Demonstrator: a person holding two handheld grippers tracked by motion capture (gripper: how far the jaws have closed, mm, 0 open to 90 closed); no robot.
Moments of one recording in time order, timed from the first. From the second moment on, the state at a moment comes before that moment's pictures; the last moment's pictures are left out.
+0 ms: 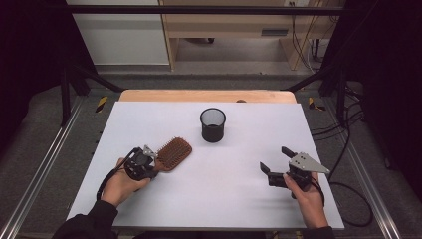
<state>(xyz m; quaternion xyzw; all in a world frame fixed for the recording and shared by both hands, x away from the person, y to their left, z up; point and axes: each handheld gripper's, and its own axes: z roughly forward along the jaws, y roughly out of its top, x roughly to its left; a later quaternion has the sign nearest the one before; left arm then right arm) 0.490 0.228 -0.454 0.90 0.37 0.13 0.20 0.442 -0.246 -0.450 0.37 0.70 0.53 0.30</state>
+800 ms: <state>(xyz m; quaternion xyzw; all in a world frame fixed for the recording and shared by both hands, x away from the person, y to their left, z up) 0.461 0.228 -0.433 0.80 0.38 0.23 0.40 0.441 -0.231 -0.449 0.37 0.70 0.54 0.28</state>
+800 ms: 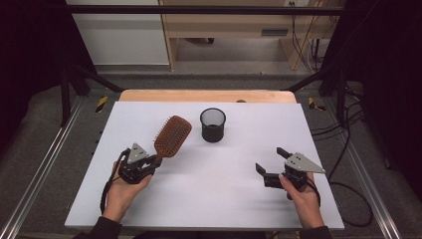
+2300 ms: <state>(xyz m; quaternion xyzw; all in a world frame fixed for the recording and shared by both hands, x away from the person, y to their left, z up) 0.430 0.175 -0.437 0.81 0.30 0.23 0.44 0.484 -0.075 -0.428 0.38 0.70 0.61 0.02</state>
